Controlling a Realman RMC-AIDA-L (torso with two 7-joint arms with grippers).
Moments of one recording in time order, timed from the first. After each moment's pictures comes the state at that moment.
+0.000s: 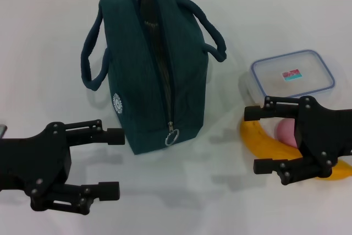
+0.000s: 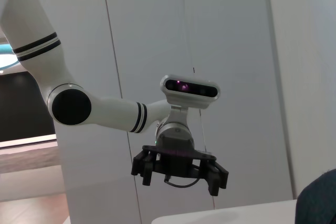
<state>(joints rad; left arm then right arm) -0.23 -1.96 1.03 0.84 1.55 2.04 -1.43 0.53 2.02 -0.95 -0.58 -1.72 -1.91 1.13</state>
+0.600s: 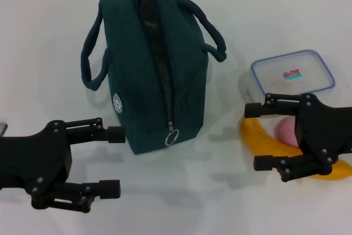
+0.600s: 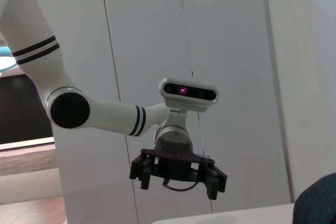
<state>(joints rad) -0.24 -1.96 1.03 0.84 1.55 2.04 -1.42 0.53 2.01 -0.95 -0.58 -1.71 -1.91 1.13</state>
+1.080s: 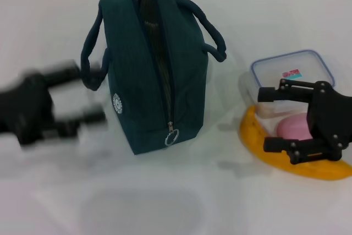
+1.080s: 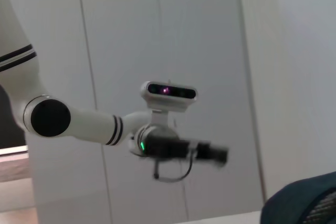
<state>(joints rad) -0.28 -2.00 0.80 0.82 1.55 2.03 -1.45 0.51 2.00 -0.88 -0.58 -1.71 -1.91 1.13</state>
